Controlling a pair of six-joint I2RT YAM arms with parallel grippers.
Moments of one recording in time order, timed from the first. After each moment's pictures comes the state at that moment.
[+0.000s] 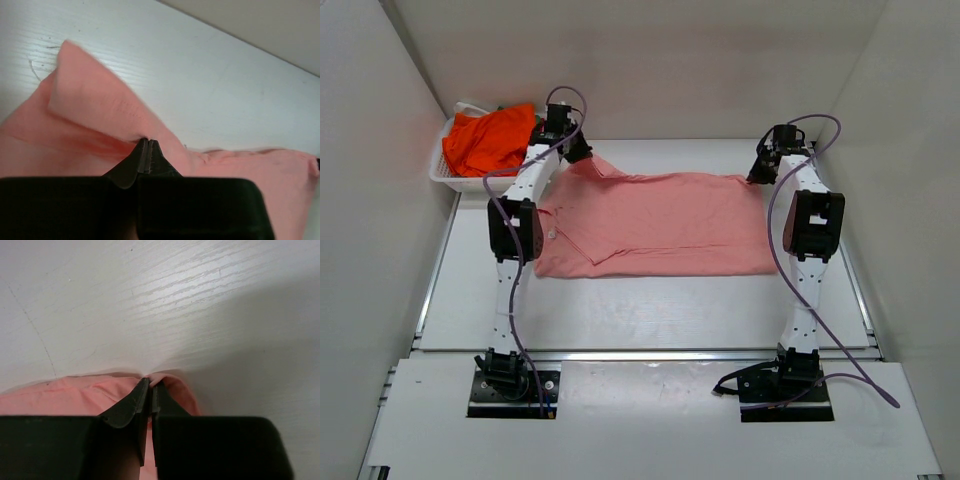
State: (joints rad) left arm -0.17 2.57 2.43 -0.58 0.09 -0.58; right arm -0.09 2.50 2.13 -0.51 -0.14 0.39
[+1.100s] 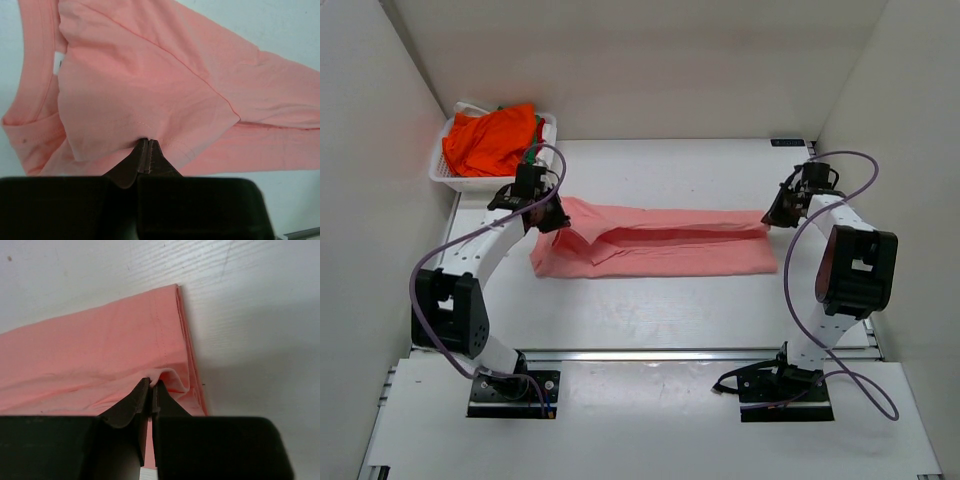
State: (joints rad) left arm -0.19 1.53 1.16 -0.50 0.07 -0.53; right arm -0.18 1.78 1.22 -0.39 -0.28 0.28
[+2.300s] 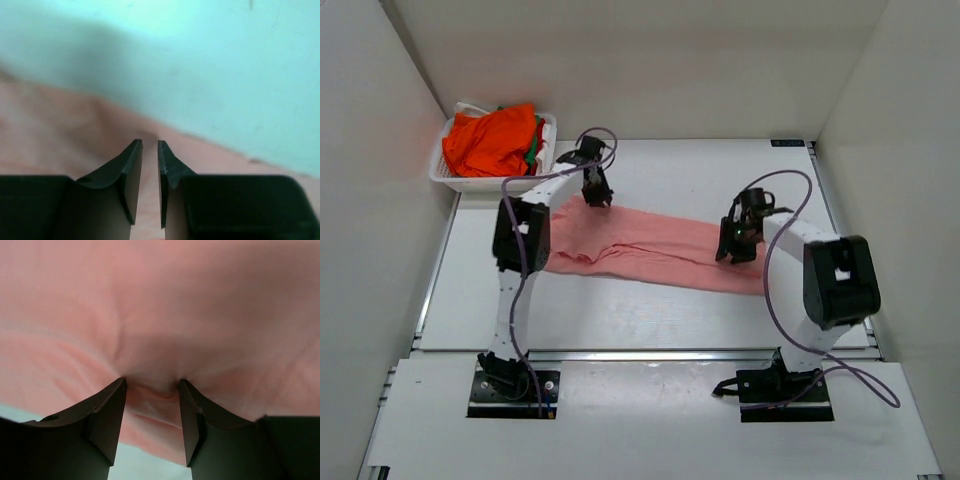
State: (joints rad) left arm -0.33 2.24 1.81 -0.63 -0.03 -0.62; right arm 0.13 1.75 1.07 -0.48 -0.18 0.27
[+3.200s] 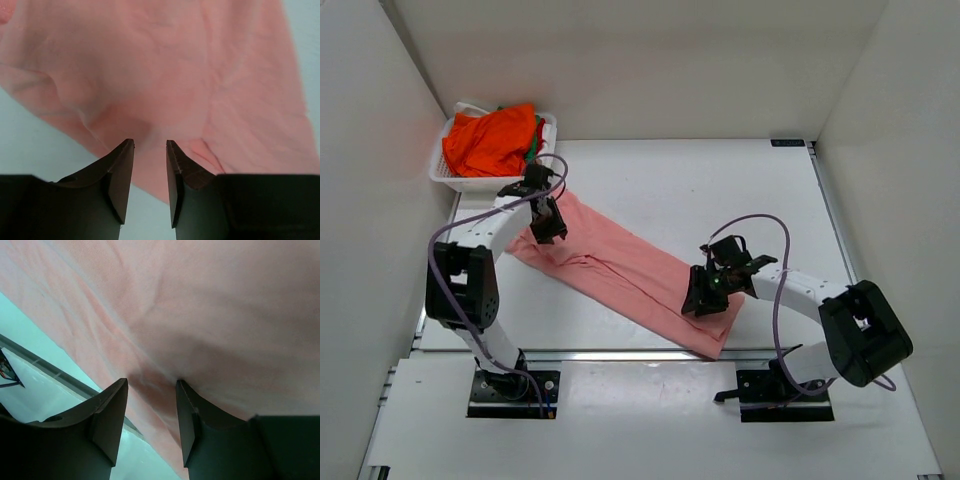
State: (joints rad) left arm -0.19 1.67 1.28 -0.73 -0.05 -0.54; right arm 0.50 1.39 0.63 -0.38 -0.38 0.55
